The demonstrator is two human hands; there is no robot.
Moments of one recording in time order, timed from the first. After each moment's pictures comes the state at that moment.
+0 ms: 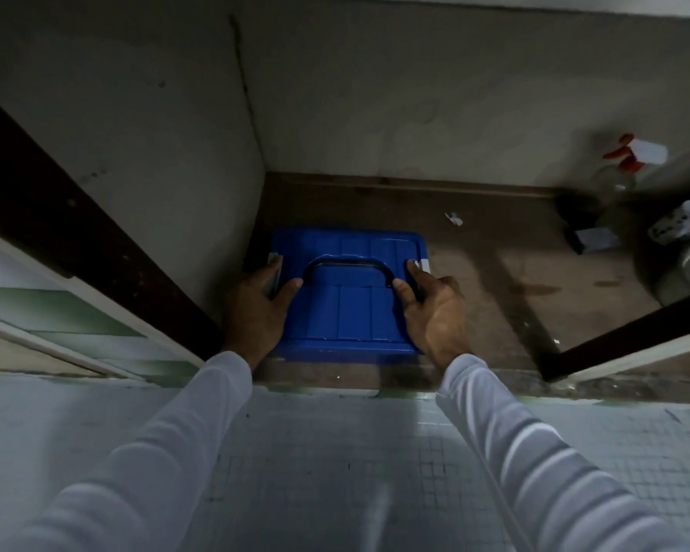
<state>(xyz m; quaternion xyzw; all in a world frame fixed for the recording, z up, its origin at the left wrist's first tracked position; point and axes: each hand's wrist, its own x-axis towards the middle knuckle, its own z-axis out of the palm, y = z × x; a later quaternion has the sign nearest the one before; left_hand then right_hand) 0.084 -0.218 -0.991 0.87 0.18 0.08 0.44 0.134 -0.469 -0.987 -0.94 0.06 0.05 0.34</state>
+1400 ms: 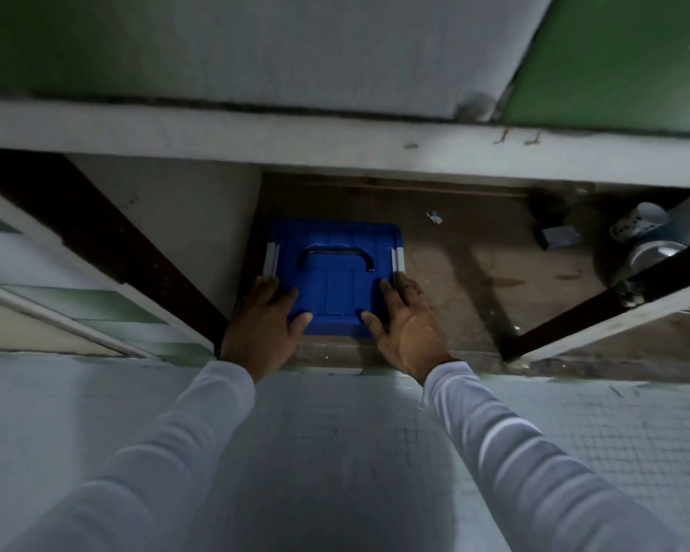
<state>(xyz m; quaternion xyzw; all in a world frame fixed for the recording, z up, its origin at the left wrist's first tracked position) 0.038 -0.242 -0.937 0.98 0.07 -0.12 0.13 0.086 -0.483 -0.931 -0.97 -0.11 0.17 0.13</state>
